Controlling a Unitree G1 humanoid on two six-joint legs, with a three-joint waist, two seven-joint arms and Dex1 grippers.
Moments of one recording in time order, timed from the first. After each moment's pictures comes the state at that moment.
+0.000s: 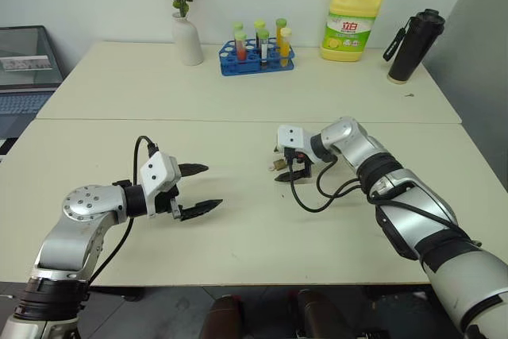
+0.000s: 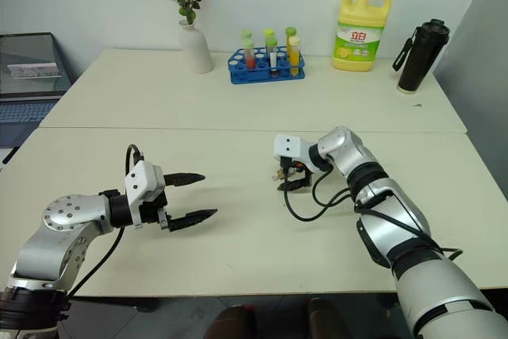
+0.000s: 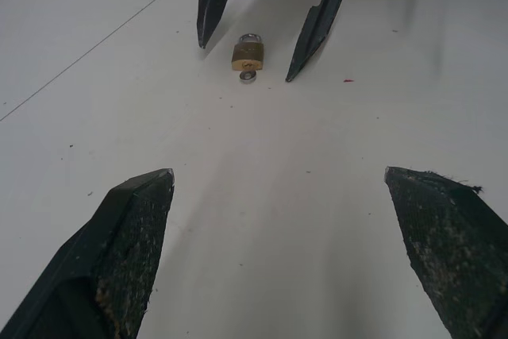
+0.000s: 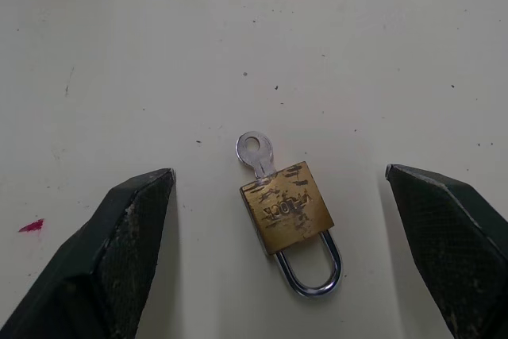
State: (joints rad) left arm -0.18 0.78 0.08 -0.12 -0.37 0.25 -1.07; right arm -1.19 -0.23 0.43 1.17 -0.21 -0.14 1.13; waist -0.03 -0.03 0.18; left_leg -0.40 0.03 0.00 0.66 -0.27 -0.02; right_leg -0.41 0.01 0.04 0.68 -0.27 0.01
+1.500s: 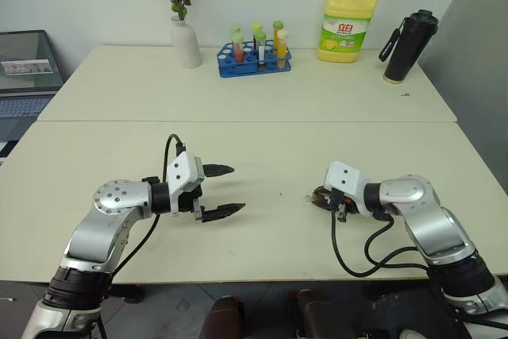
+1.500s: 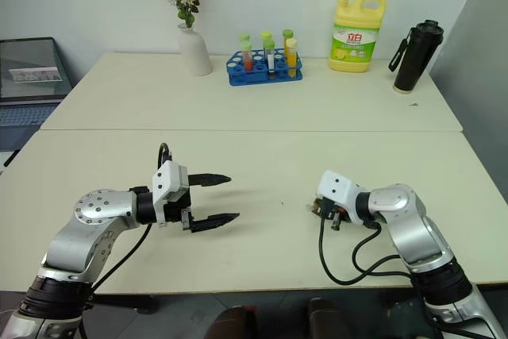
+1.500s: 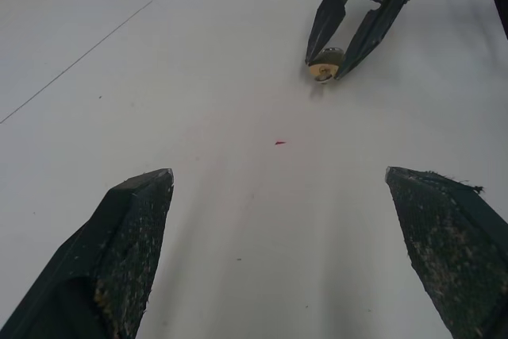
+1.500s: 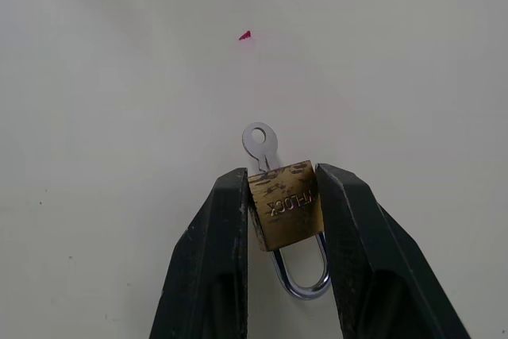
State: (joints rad) left arm -0.25 0.71 -0.02 -0.15 -0.38 0.26 -1.12; right arm -0.36 -0.57 0.24 -0.33 -0.10 0.70 1.02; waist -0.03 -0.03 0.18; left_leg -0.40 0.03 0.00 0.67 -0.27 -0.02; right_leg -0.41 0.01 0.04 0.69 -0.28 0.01
